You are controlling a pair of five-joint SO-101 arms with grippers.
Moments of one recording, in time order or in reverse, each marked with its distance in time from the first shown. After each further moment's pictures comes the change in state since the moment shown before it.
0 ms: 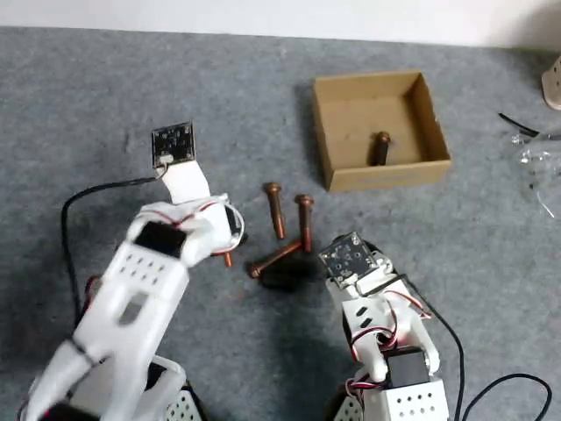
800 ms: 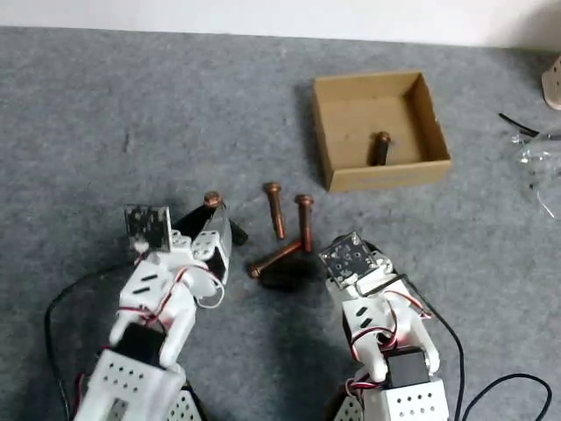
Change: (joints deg) left arm 0.1 -51.4 45.0 -29.5 -8.8; right arm 0.0 0.0 0.0 0.2 0.0
